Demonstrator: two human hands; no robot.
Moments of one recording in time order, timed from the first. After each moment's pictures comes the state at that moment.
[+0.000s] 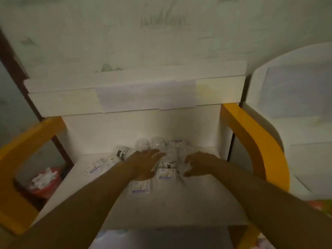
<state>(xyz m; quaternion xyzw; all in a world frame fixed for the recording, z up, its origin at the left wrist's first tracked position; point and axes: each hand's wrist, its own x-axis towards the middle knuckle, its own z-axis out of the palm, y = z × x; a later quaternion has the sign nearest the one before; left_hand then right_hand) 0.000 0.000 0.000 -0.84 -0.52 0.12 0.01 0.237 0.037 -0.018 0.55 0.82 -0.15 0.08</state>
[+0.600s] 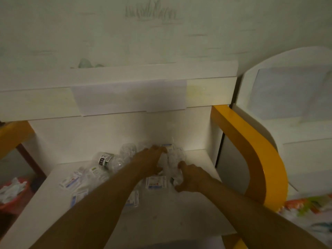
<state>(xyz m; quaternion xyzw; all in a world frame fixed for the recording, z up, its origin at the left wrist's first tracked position) 0.037 0.066 -0.026 -0.83 -0.56 -0.02 -0.06 0.229 0.034 -0.057 0.61 0.76 -0.22 0.00</state>
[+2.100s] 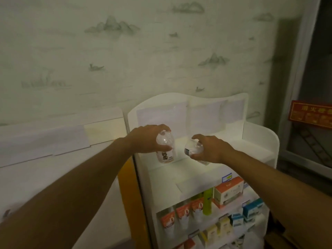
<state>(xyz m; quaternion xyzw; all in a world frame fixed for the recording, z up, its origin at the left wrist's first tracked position) 0.401 -0.036 0.175 -0.92 -0.38 -0.11 0.02 0.633 -0.121 0.125 0.72 0.67 -0.06 -0.19</state>
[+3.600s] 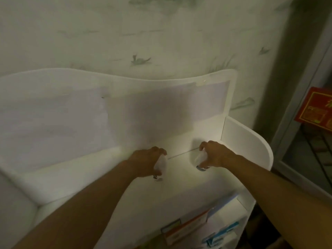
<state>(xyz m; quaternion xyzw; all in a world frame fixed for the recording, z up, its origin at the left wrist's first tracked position) 0.746 0.182 0.002 -0.91 -0.41 0.05 -0.03 1.013 0.132 -0.016 0.74 0.66 -0.14 -0.05</state>
